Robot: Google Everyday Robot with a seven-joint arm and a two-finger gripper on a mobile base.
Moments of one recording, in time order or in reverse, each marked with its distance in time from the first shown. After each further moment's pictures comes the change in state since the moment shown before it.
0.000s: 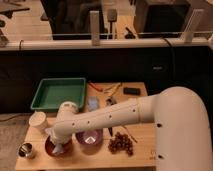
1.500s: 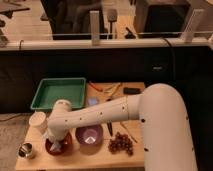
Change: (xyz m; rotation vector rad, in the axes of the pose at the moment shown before) arm 0.022 -0.018 0.026 -0.005 -0.020 -0.109
